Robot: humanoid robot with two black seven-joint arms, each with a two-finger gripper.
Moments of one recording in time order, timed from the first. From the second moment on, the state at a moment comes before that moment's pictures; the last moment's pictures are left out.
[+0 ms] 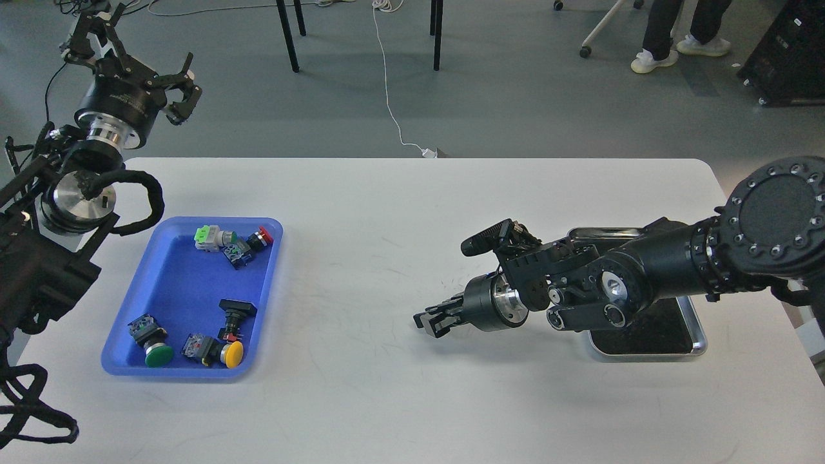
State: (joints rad) left arm -0.78 0.43 -0.94 -0.75 -0.10 -0.30 -0.27; right arm 1.44 0.00 -0.95 1.09 -0.65 -0.06 0.36
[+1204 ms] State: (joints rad) left arm -0.88 0.59 -0.69 -1.24 0.78 -0.29 -0.20; right arm 0.88 -0.54 0.42 1.07 -0.40 0.02 0.34
